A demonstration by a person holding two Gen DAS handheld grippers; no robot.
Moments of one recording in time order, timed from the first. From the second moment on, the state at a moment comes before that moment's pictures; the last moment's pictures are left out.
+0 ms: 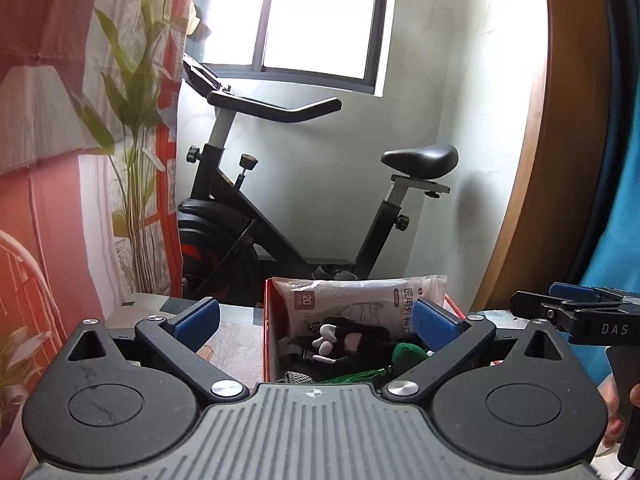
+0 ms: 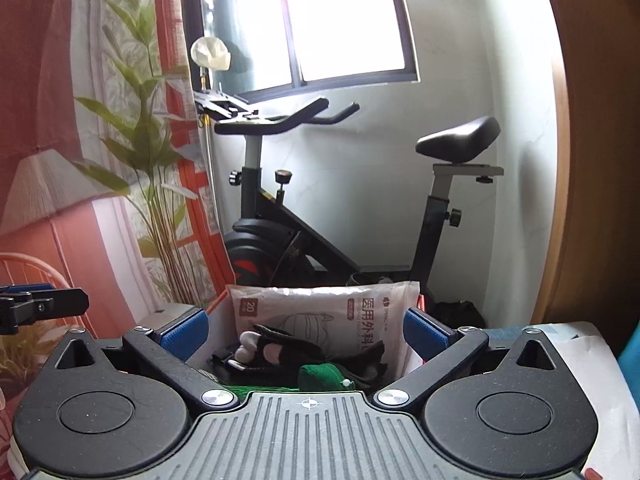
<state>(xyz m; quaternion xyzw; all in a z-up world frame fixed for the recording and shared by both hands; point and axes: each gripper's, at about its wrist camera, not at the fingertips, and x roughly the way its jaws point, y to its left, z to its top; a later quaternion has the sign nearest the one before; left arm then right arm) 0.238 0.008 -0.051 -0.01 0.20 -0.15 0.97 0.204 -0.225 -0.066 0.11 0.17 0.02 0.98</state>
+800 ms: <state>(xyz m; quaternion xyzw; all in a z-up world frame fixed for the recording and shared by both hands) 0.056 0.051 0.019 -0.04 0.16 -0.13 0.98 -0.003 -0.158 0.020 0.09 0.10 -0.01 0.99</state>
